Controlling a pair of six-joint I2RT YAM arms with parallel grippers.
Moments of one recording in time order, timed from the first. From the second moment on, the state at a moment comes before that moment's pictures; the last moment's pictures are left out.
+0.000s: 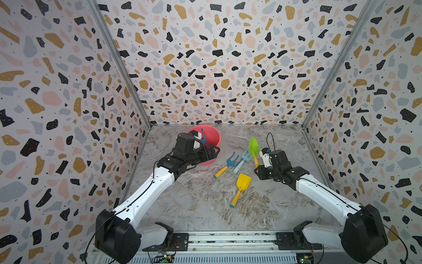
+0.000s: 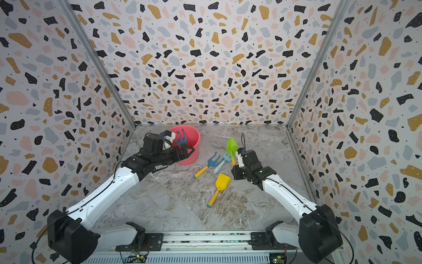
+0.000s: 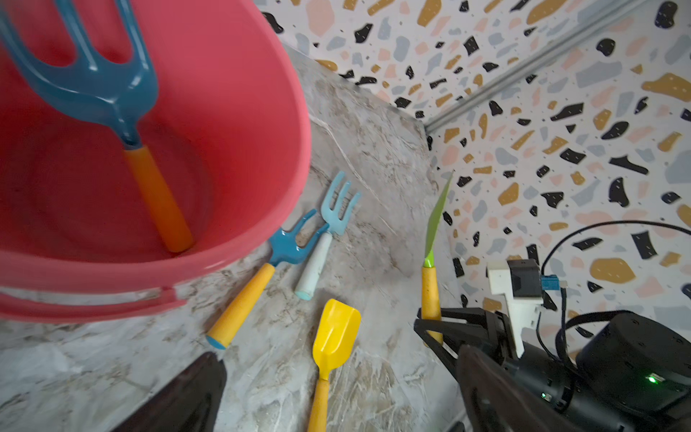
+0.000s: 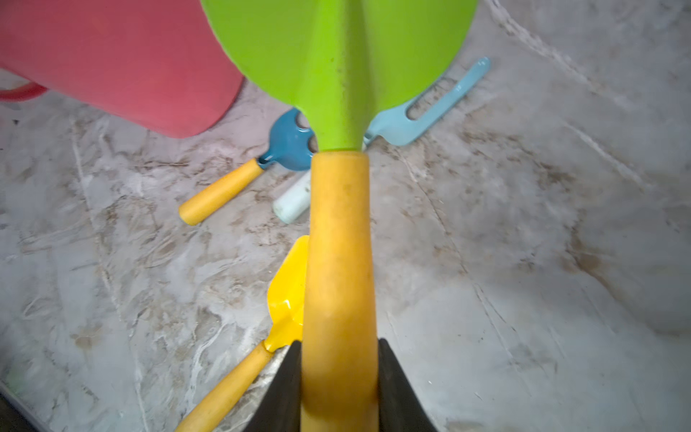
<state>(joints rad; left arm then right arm) -0.44 1.27 1.10 -0.40 0.36 -0.68 0.50 1.21 0.82 -0.42 -0.16 0.29</state>
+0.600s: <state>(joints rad) -0.56 1.38 1.26 -0.45 0.47 -0.59 0.69 1.14 0.82 -0.36 -0.16 0.19</state>
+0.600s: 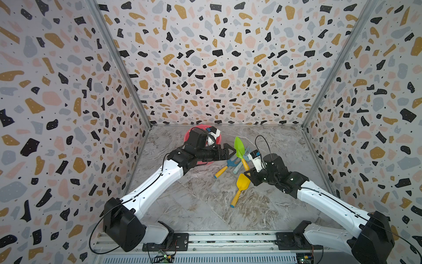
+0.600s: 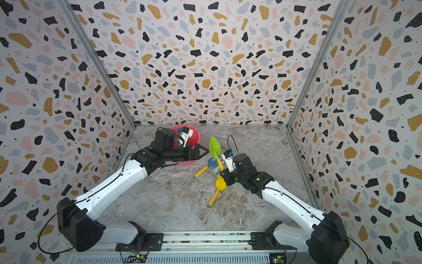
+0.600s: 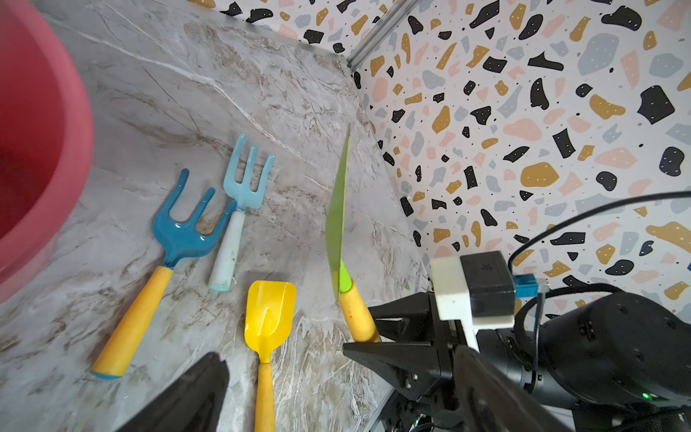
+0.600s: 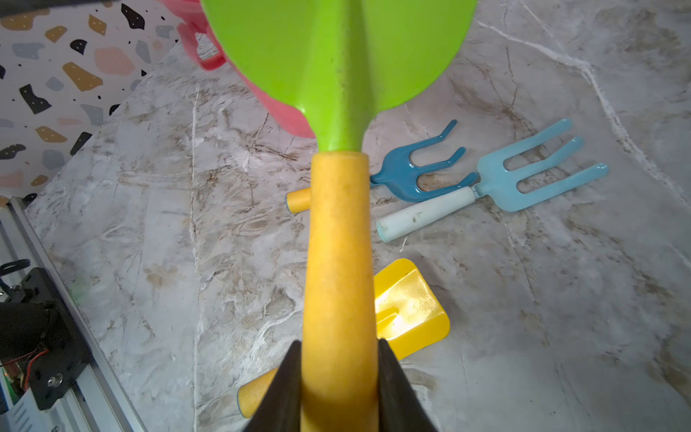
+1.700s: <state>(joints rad) -0.58 1.48 1.34 -0.51 0.38 -0.52 0.79 1.13 0.86 -0.37 -0.12 0.11</state>
